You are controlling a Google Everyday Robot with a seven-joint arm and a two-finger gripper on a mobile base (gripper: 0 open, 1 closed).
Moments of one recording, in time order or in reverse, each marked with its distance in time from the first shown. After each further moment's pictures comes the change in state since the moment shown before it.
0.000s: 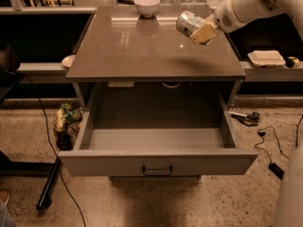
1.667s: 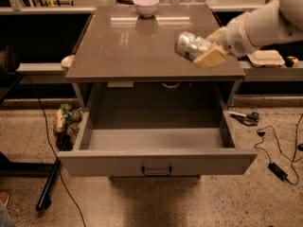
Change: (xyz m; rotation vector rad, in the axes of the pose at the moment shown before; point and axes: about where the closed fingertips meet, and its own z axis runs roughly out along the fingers) arm 0.029 0.091 -0.043 -0.104 -0.050 -0.190
